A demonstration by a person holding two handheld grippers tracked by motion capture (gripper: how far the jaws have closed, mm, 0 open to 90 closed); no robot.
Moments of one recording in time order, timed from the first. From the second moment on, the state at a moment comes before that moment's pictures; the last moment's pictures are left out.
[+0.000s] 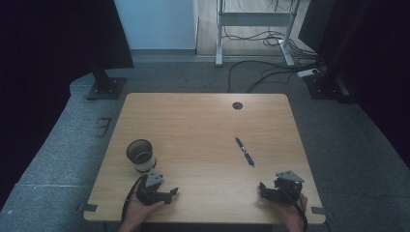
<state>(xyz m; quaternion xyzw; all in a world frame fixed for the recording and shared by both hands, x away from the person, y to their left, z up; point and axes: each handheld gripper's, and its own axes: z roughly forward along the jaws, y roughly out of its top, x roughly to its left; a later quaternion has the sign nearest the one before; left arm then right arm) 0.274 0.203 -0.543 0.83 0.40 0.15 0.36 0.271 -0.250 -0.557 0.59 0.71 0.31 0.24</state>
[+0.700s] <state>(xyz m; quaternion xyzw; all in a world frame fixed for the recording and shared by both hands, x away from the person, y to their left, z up) 0.272 0.204 -0.538 0.83 0.40 0.15 0.37 0.271 -0.250 -0.556 0.59 0.71 0.31 0.25</state>
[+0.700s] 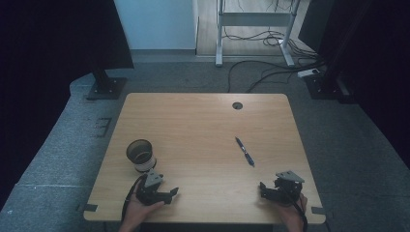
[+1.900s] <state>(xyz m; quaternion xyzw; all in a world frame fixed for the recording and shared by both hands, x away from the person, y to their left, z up) 0.264 0.264 -0.487 0.76 0.44 0.19 0.44 0.271 -0.250 -0.556 0.59 0.71 0.31 0.25</state>
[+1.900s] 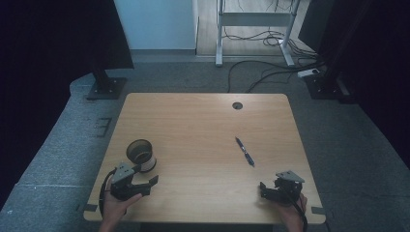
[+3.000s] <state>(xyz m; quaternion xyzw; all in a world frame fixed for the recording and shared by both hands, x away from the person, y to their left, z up) 0.275 0.316 -0.499 0.71 0.51 0.21 0.43 0.271 -0.251 -0.557 0.59 0.71 0.31 0.25</state>
